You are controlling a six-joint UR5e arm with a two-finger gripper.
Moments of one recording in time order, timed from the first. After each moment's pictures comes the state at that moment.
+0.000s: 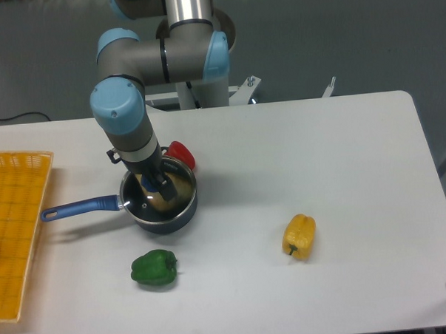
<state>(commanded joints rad) 2.16 -1.80 -1.71 -1.21 1.59 0.99</state>
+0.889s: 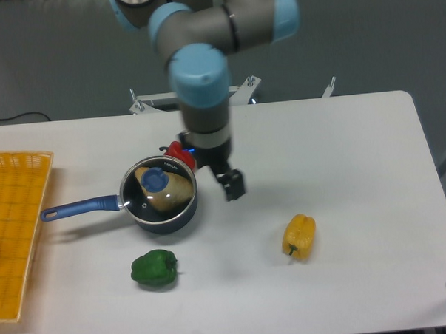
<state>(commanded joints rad) 2.51 -1.78 -1.60 -1.27 1.56 1.47</state>
